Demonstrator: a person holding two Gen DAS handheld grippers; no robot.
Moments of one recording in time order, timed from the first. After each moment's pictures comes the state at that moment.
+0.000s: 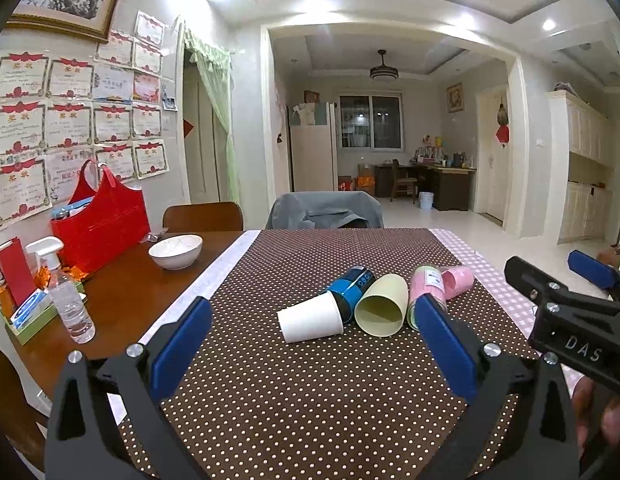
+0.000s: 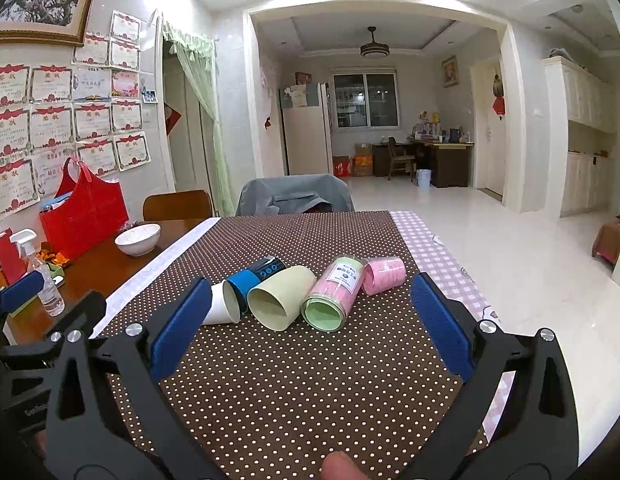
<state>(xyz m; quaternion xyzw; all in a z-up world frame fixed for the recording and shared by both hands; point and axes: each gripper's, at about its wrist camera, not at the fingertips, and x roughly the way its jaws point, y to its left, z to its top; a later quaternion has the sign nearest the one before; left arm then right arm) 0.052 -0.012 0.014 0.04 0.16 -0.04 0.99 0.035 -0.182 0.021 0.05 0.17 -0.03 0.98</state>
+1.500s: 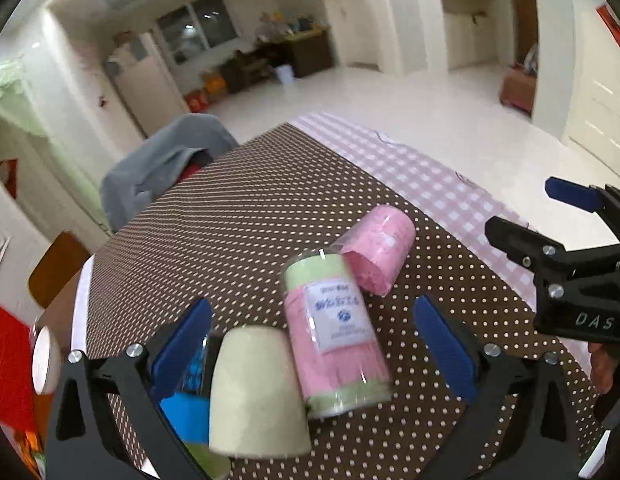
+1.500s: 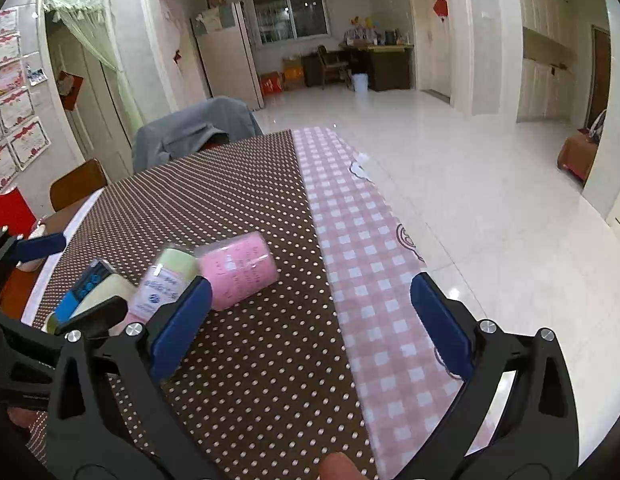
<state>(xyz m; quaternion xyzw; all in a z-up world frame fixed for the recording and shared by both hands) 0.314 -0.228 -0.035 0.27 0.36 -0.26 0.86 0.203 -0.363 -0.045 0.13 0.33 -0.14 0.92</state>
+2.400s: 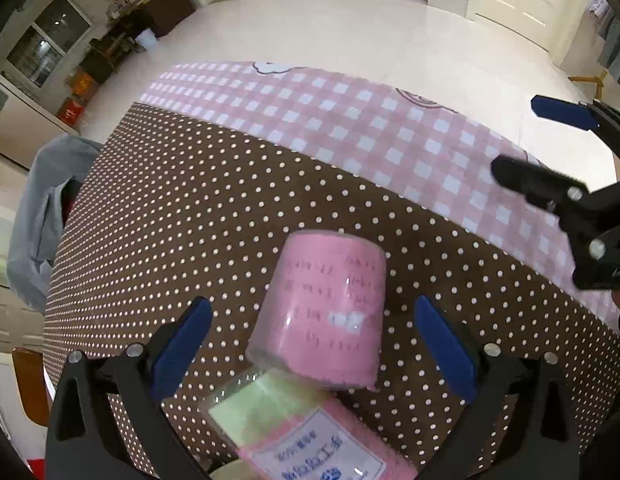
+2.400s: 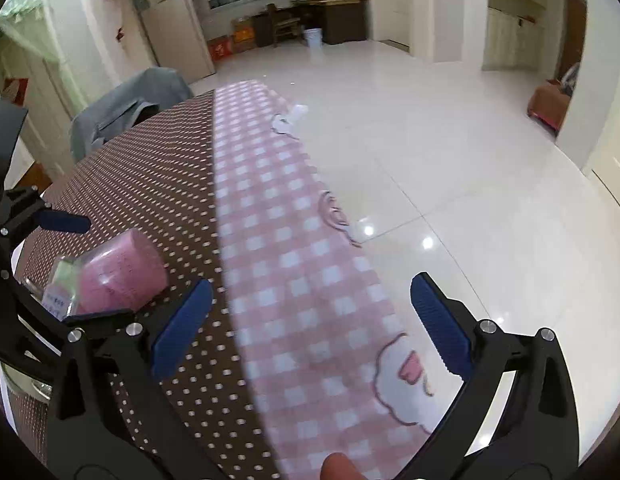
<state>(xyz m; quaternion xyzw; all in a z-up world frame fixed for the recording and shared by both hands) 0.386 -0.331 -0.102 0.41 0.46 -0.40 0.68 0.227 -0.439 -0.094 0.17 0.39 -0.21 0.88</state>
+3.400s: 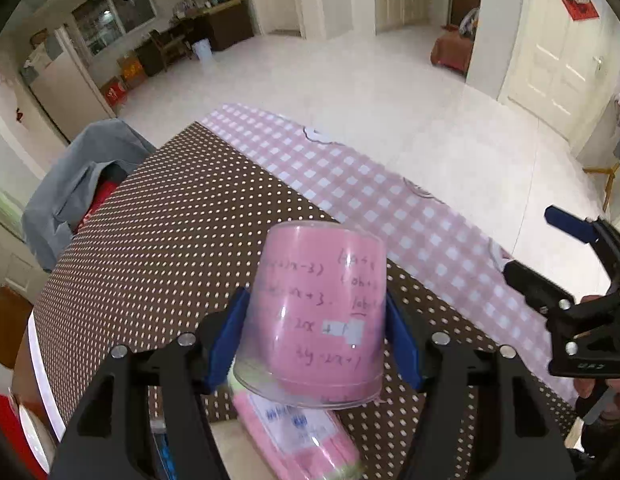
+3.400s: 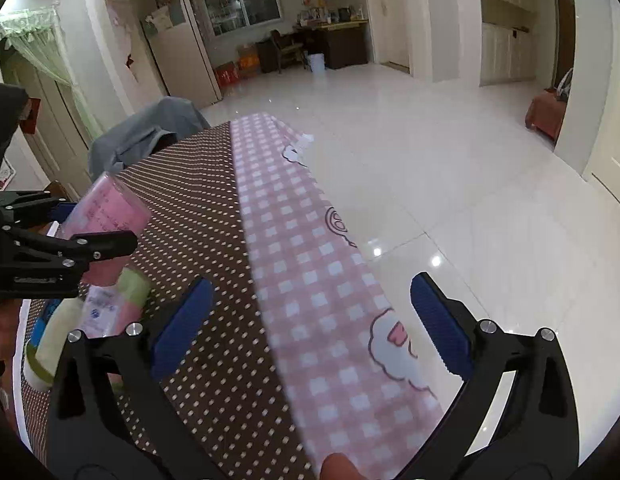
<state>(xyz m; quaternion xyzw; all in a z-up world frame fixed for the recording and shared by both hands) 0.360 -0.289 -0.019 0.27 0.42 -0.38 0.78 0.176 -0.407 -0.049 0.17 0.34 -0.19 0.90</state>
